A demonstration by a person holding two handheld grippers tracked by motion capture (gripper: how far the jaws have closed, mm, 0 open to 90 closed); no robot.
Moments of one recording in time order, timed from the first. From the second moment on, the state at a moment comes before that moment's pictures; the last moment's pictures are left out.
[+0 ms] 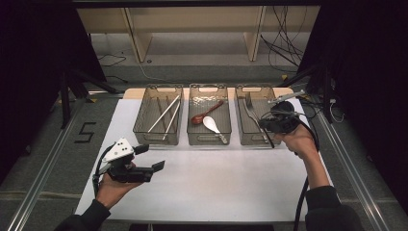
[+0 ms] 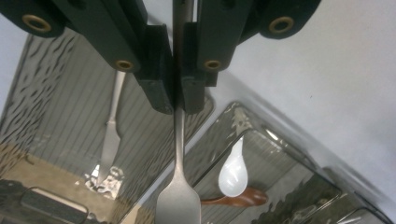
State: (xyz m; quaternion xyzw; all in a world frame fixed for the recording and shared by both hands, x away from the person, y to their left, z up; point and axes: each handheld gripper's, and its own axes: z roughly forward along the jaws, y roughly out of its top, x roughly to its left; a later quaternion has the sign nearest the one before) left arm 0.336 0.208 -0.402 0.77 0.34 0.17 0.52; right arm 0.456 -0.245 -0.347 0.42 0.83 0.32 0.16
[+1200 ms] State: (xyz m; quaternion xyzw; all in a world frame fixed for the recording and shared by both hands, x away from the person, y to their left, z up) left arm 0.336 0.209 -0.402 0.77 0.34 0.17 0.52; right arm 0.522 -0.251 -0.345 0.49 0.79 0.30 0.21
